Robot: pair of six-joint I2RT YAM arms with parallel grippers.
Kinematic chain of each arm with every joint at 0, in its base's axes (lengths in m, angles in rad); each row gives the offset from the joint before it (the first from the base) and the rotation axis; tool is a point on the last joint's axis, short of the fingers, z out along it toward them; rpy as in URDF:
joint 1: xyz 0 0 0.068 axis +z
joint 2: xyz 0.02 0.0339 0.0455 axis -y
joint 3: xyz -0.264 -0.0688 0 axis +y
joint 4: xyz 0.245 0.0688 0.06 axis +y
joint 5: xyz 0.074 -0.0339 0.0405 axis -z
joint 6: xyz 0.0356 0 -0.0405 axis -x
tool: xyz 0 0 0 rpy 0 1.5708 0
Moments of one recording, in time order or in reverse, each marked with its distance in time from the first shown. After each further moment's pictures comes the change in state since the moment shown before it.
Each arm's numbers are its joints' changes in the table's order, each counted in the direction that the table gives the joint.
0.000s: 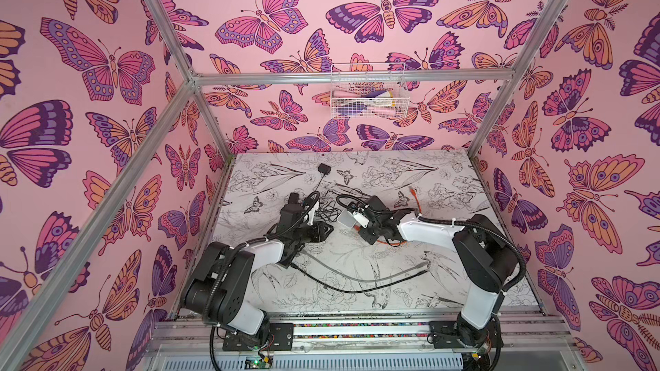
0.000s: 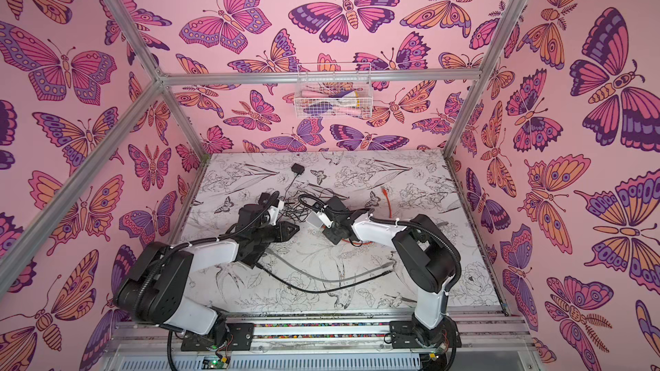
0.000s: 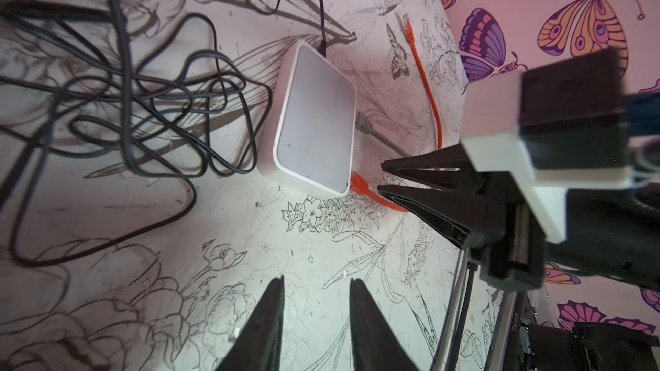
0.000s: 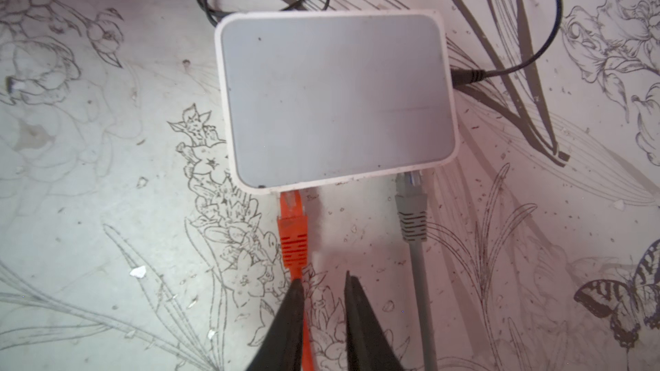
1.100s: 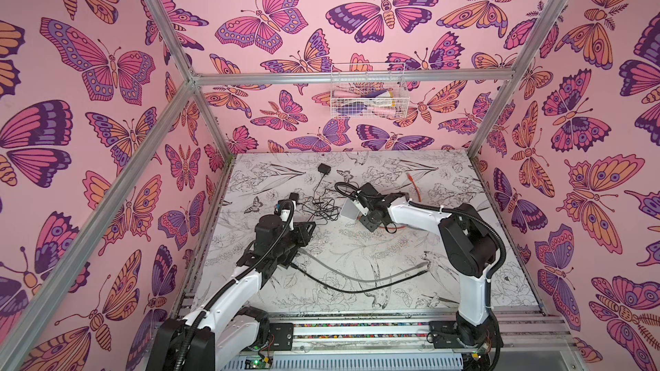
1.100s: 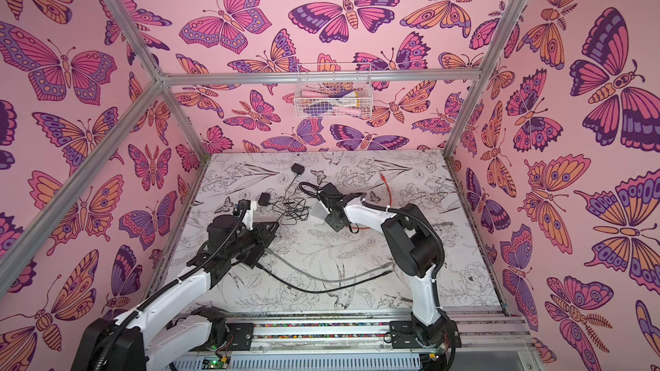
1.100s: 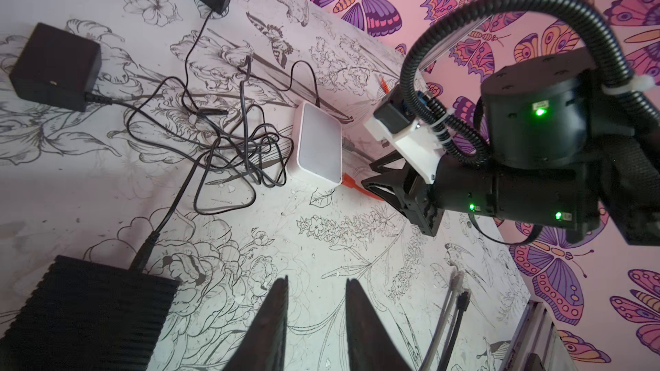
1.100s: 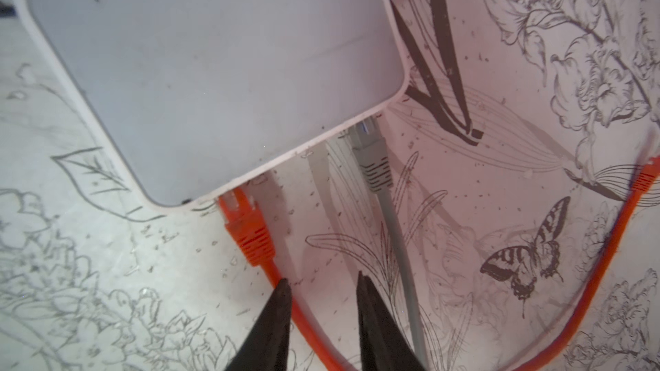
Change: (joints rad) left arm 0.059 0.493 0.142 0.130 -0.156 0.053; right arm -0.035 -0.142 -0.270 0.270 0.170 -0.027
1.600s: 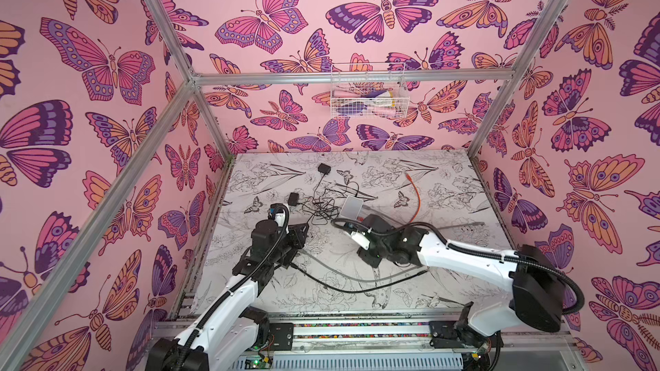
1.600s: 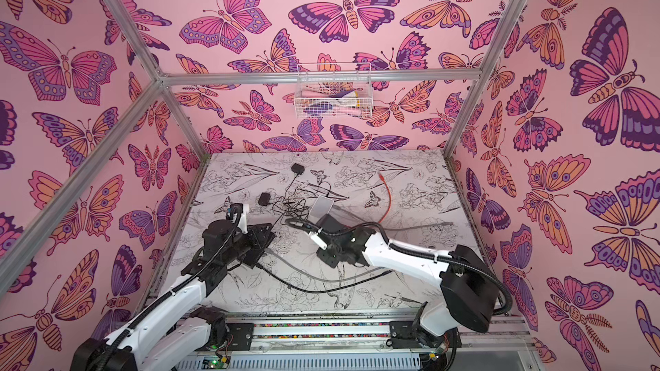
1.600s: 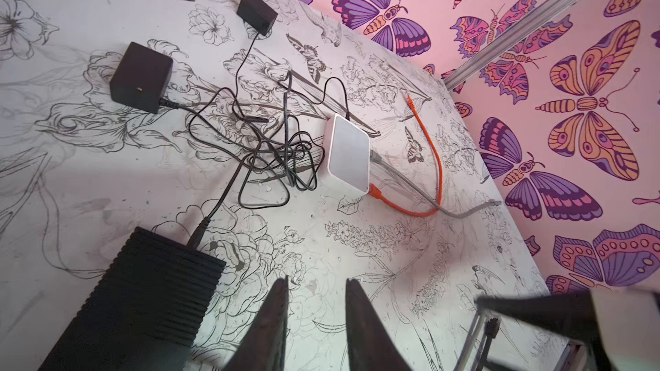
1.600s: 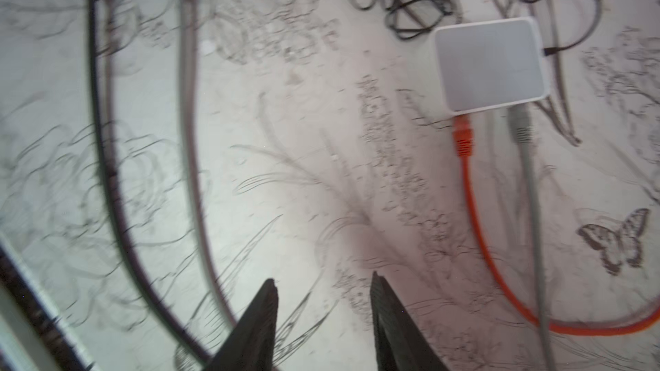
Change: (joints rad) left arm 0.006 0.072 0.035 0.068 -0.125 0.008; right arm 0.352 0.509 0.404 -0.022 -0.163 -0.106
